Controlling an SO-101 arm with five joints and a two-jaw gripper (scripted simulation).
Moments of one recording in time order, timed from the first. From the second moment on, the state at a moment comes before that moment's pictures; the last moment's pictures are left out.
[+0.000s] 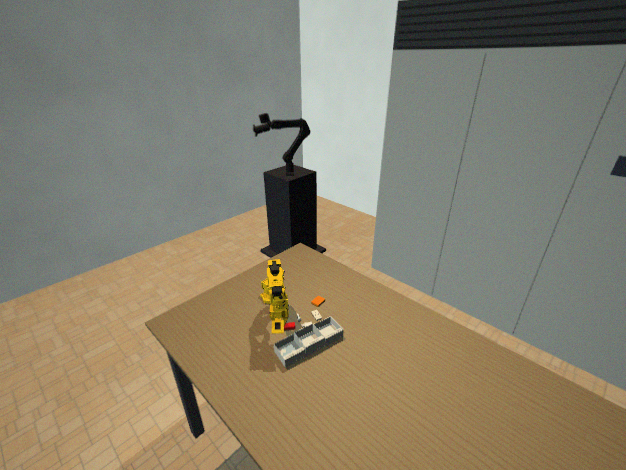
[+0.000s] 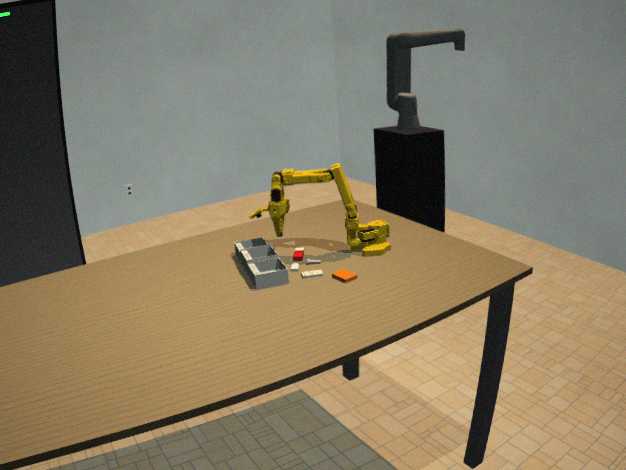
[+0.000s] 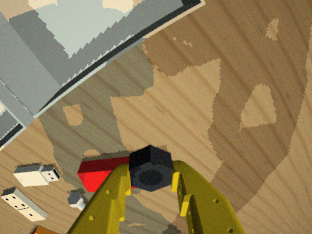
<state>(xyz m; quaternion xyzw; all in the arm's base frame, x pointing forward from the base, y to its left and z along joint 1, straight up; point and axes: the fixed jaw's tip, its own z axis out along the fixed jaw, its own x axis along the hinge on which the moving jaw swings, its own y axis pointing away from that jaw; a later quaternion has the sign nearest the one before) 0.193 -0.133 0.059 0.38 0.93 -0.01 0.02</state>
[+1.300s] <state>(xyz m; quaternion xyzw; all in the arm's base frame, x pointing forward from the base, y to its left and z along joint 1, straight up) 0.215 -0.141 0.069 0.35 0.94 -0.01 0.05</state>
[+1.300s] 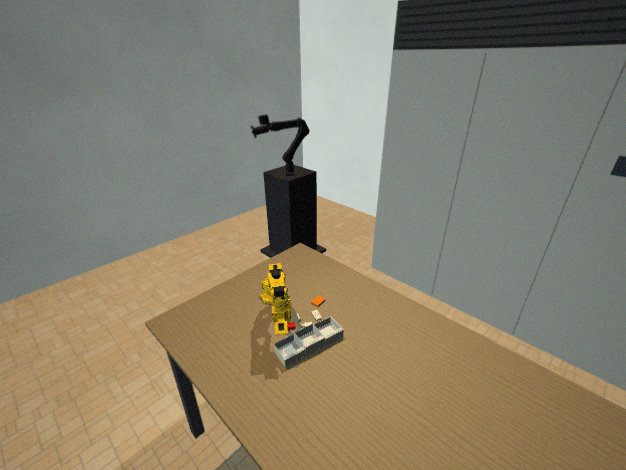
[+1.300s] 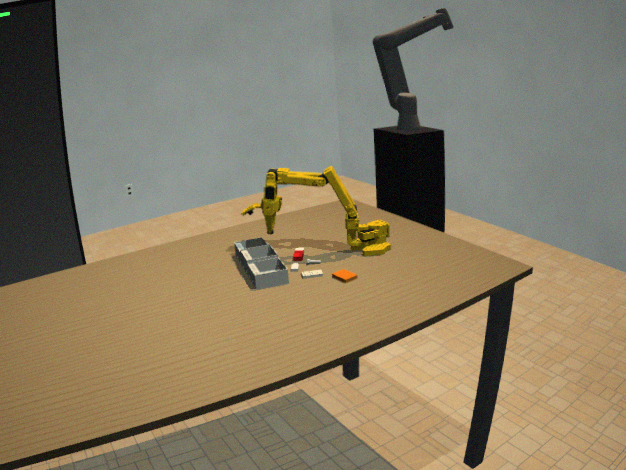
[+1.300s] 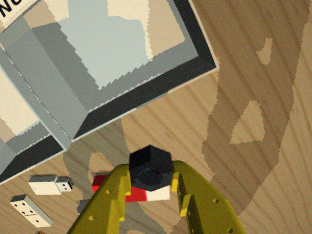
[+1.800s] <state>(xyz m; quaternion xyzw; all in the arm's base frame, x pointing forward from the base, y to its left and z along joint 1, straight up) 0.224 -0.144 0.067 0.33 0.94 -0.02 0.06</state>
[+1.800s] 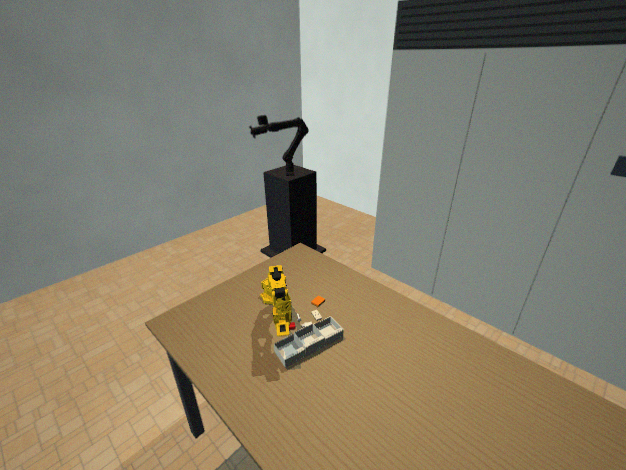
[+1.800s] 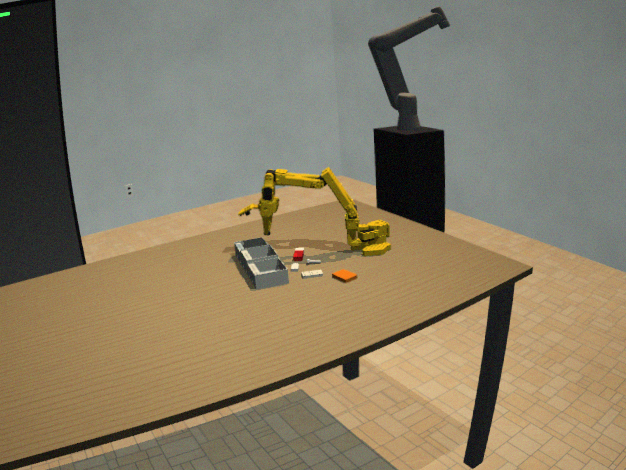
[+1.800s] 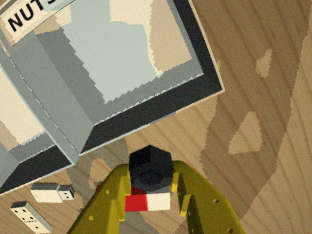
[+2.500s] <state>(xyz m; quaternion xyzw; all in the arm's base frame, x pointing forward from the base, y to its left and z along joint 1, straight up) 0.237 -0.149 0.068 0.31 0.95 -0.02 0.08</state>
